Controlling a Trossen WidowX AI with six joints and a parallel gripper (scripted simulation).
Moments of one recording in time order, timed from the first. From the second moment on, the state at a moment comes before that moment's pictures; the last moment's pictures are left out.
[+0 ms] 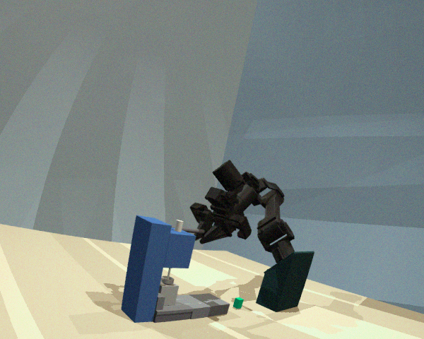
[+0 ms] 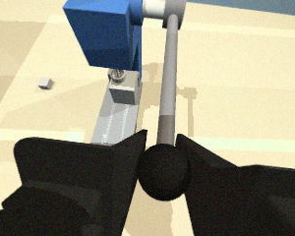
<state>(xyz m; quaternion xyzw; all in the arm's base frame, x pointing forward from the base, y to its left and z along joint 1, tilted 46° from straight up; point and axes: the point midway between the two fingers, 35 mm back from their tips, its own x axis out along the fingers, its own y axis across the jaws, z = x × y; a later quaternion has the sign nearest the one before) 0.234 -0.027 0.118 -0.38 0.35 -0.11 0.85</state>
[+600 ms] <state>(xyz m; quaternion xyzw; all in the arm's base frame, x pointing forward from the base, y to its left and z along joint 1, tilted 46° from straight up) 0.234 -0.022 0.123 -0.38 0.35 -0.11 0.85</state>
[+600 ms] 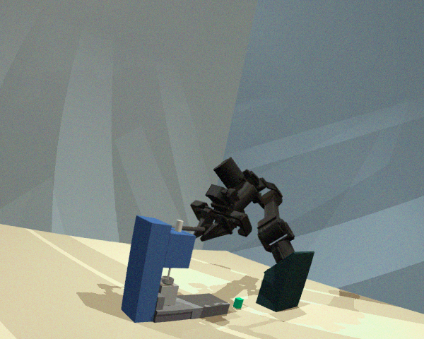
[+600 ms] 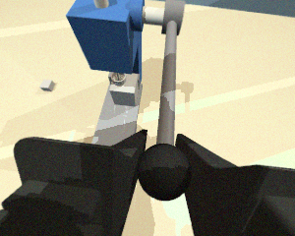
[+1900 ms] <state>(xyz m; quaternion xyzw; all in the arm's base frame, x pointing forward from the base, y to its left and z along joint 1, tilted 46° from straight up) 0.239 0.008 0.150 -0.38 0.35 -0.11 0.85</state>
